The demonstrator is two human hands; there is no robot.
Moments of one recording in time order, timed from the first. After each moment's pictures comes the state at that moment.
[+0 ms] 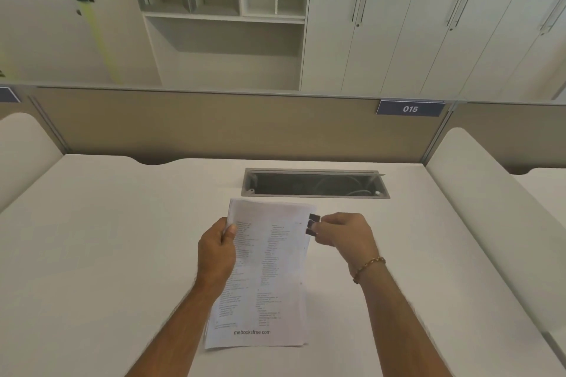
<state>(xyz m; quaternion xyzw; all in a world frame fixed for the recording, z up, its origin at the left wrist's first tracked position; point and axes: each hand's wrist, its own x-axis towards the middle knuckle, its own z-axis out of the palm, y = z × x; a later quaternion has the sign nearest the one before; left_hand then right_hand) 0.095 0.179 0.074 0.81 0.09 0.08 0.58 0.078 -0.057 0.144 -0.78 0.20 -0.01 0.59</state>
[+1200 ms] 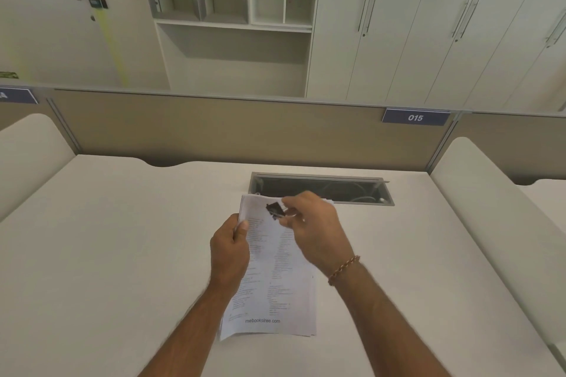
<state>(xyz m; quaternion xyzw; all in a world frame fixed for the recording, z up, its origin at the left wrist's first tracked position) 0.083 0.165 0.093 0.79 0.07 0.13 0.59 0.066 0.008 0.198 -0.92 -0.09 -0.12 0.36</state>
